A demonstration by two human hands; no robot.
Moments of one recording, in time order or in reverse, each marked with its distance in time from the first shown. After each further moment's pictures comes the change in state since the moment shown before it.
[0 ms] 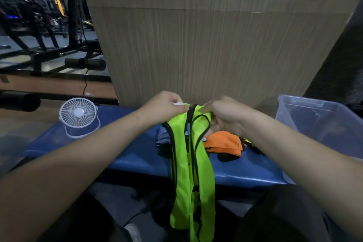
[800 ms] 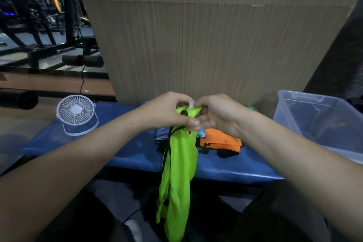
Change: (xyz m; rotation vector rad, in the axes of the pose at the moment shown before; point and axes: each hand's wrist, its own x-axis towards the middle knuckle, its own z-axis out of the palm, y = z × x) left_hand -0.019 0.012 -0.002 0.007 -0.230 0.195; right_hand -0.006 0.004 0.011 0.237 -0.088 -0.039
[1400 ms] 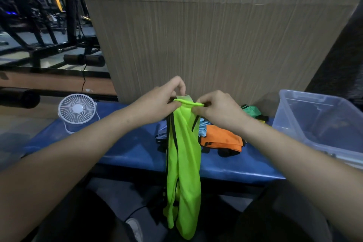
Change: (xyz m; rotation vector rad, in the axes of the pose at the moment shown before) left_hand -0.001 -0.016 -0.013 0.140 0.131 0.127; right_hand 0.009 0.010 -0.013 -0.988 0.246 -0.419
